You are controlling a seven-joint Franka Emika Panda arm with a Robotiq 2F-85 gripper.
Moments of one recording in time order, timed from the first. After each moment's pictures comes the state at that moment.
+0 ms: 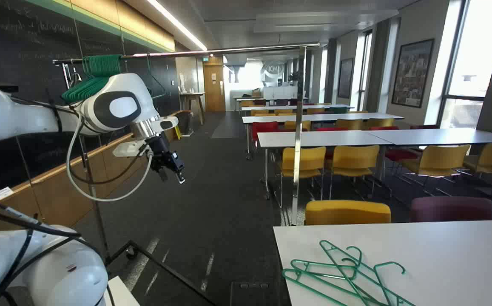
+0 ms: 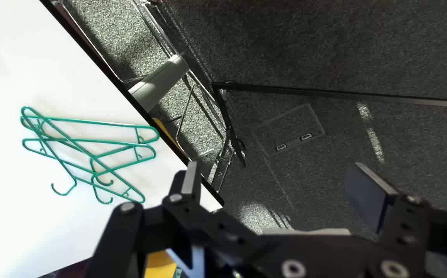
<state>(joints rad) 0.07 -0.94 0.24 -2.60 -0.03 1.89 0.11</state>
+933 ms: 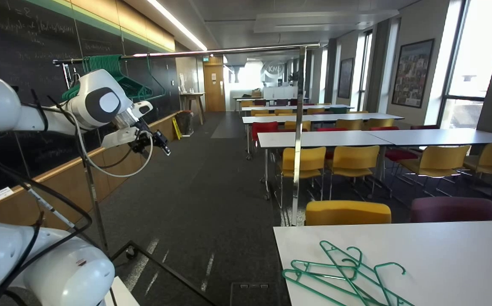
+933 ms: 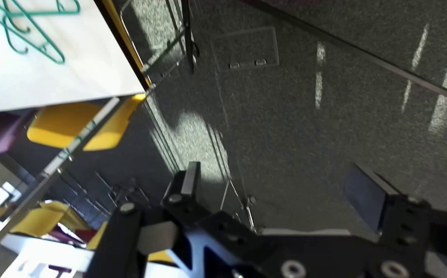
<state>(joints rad) 0.23 -0.79 0.40 -2.48 -0.03 2.19 0.09</state>
